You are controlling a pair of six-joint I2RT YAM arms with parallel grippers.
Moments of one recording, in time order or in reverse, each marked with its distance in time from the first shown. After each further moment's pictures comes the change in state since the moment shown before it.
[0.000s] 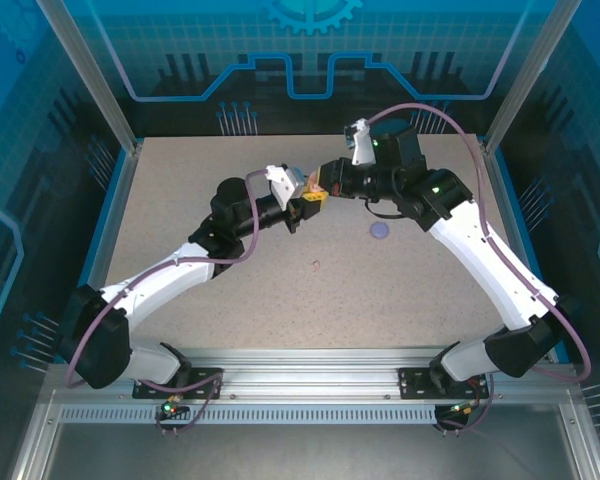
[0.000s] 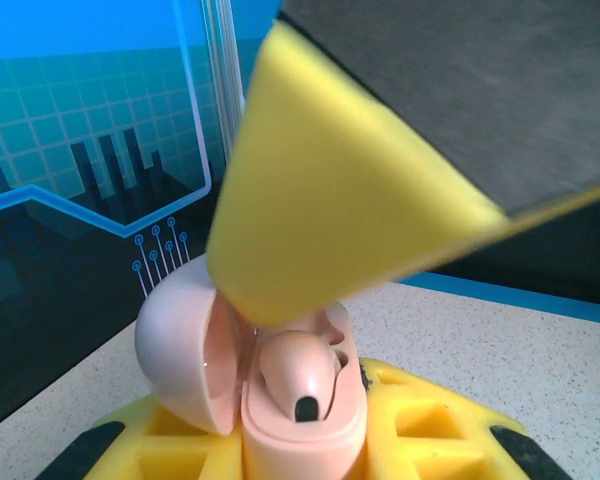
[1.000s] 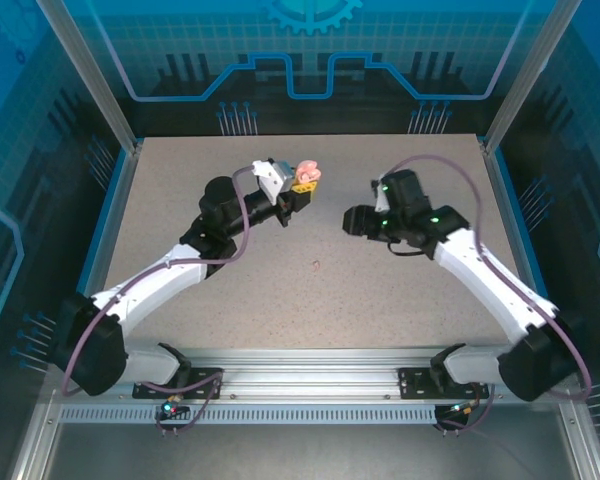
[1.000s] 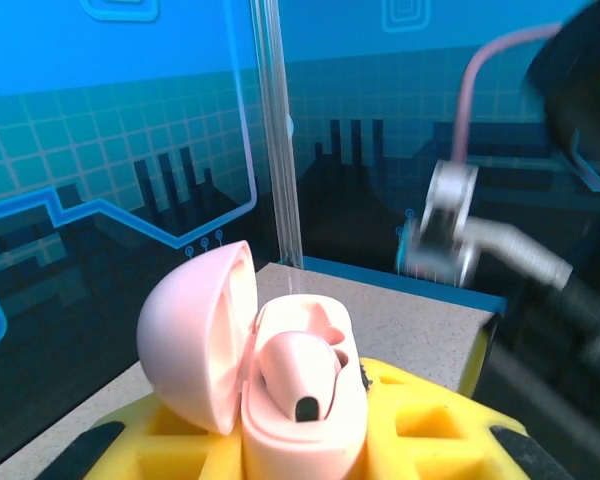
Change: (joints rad) left arm 0.048 -0.054 -0.022 0.018 -0.048 -0.001; right arm -0.102 -0.116 -0.483 0.003 0.174 -0.074
